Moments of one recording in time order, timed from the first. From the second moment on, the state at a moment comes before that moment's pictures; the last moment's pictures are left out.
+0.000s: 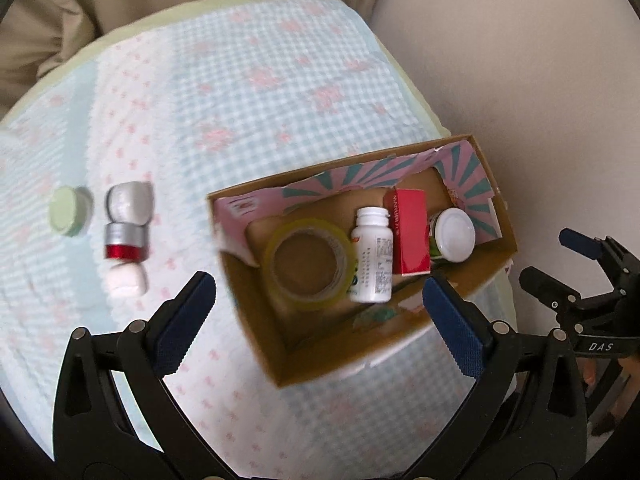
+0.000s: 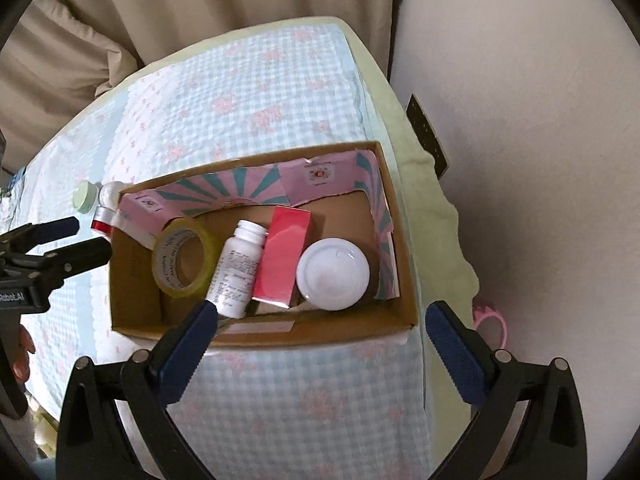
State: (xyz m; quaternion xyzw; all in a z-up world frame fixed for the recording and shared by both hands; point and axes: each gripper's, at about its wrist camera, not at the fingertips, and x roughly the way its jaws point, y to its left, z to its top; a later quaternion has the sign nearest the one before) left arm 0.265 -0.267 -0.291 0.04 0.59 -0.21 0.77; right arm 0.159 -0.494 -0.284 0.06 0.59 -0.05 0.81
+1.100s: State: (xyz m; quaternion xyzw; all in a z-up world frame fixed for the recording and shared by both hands) left arm 0.196 0.025 -0.158 0.05 0.48 -0.15 0.86; right arm 0.129 -0.258 -0.161 0.09 0.52 -0.06 0.85
